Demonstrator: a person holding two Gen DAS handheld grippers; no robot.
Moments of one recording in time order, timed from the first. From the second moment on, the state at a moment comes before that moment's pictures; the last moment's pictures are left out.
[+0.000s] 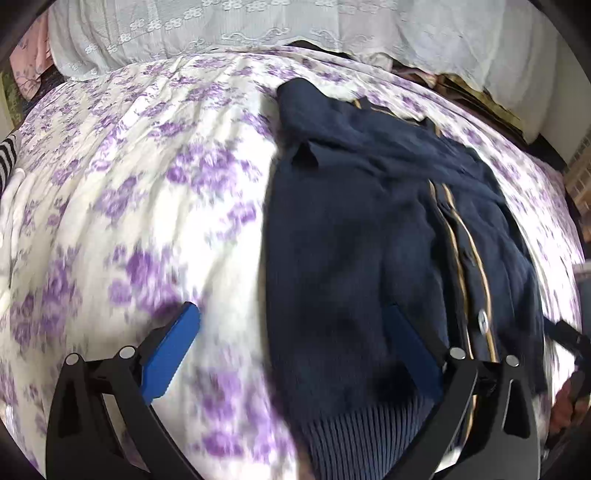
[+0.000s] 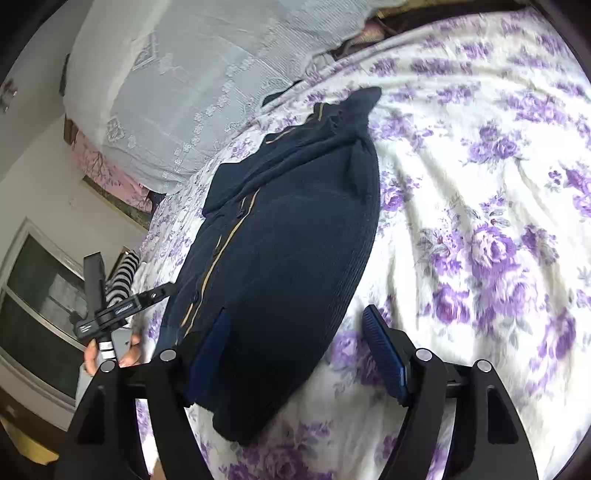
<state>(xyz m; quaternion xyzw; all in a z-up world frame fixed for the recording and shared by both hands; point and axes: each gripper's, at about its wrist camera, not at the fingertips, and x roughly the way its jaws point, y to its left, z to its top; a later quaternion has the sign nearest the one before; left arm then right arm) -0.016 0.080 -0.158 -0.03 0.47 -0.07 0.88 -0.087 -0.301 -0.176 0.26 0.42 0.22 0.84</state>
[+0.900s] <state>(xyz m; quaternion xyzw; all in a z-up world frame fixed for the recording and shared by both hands) -0.051 0.069 -0.168 -0.08 0.49 -0.19 0.85 -0.098 -0.312 -0.186 0.28 0.44 0.22 0.82</state>
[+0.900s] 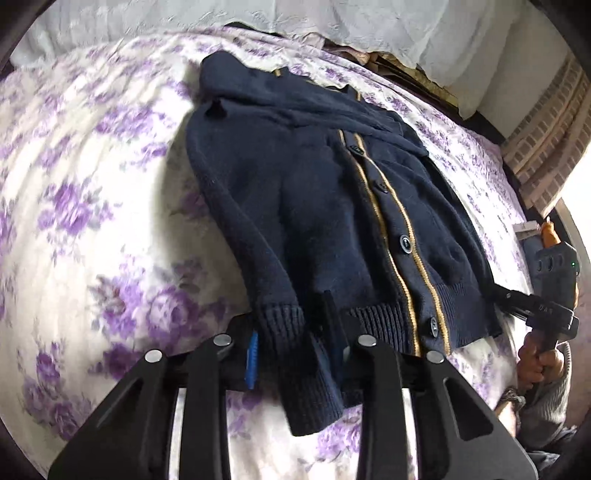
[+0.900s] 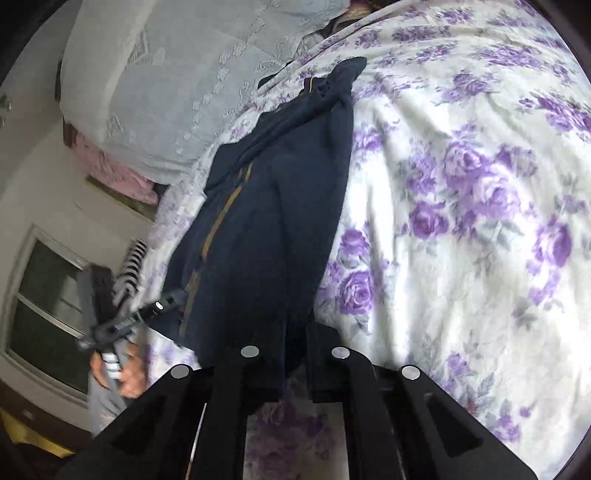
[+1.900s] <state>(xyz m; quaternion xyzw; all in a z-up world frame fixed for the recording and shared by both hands) -0.058 0.027 -0.145 0.11 0.38 -0.04 0.92 -0.091 -0.248 -0.147 0.09 0.39 0.23 0.89</state>
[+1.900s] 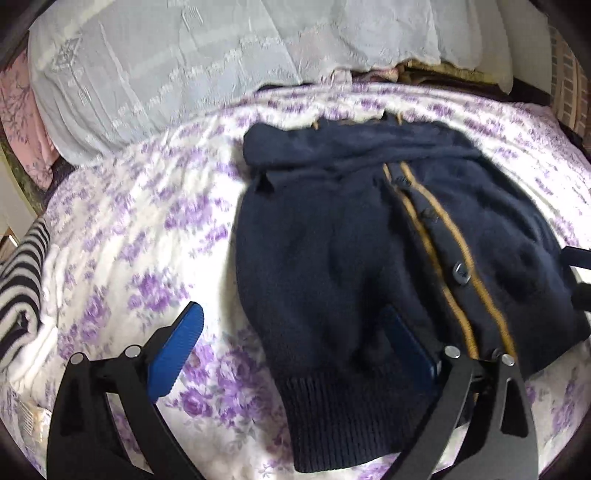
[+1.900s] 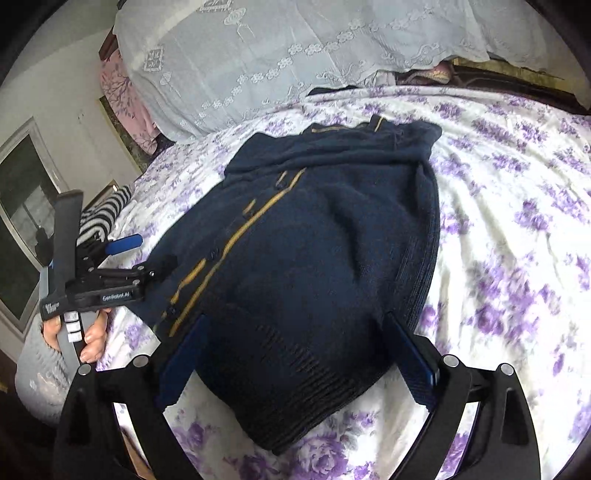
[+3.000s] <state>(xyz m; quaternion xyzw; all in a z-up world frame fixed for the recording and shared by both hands) -0.046 0.016 -0.155 0.11 0.40 -0.04 0.91 -0.091 -0.294 -0.168 0.18 0.40 0.17 0.88</state>
